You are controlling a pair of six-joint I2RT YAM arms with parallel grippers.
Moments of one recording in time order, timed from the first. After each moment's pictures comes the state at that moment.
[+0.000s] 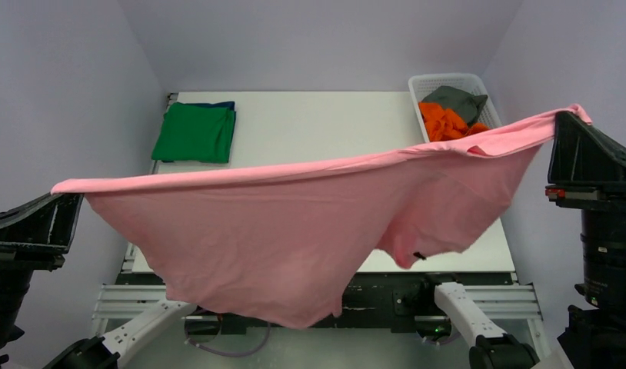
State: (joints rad) left arm -0.64 0.56 1.92 -0.88 -0.26 -0.40; right arm 0.05 0.85 2.13 -0.71 -0.02 0.39
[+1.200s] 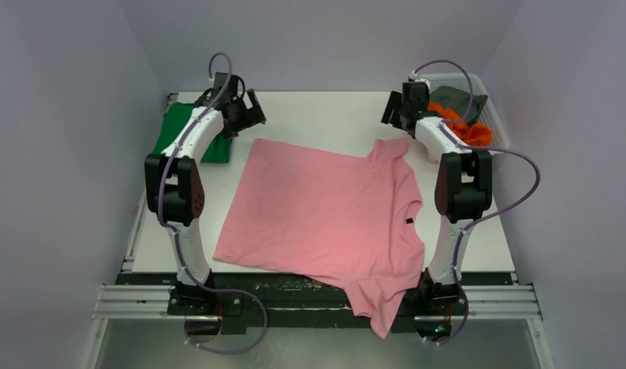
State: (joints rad) left arm -0.13 2.07 1.80 -0.64 -0.03 -0.55; right arm 0.09 2.07 1.61 -0.23 0.15 0.36
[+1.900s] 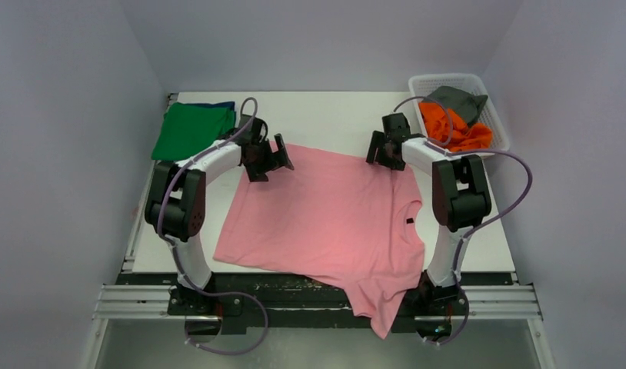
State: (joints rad) left arm -0.29 1.83 1.28 -0.46 0.21 -0.62; right arm 0.21 1.93 1.28 -0.34 0.13 0.44
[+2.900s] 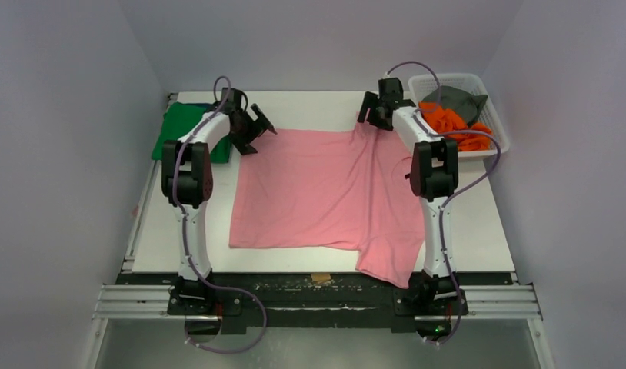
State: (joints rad) left arm -0.10 2.27 1.82 -0.57 0.26 -0.80; right arm 0.17 2.47 2.13 -0.46 0.03 0.43
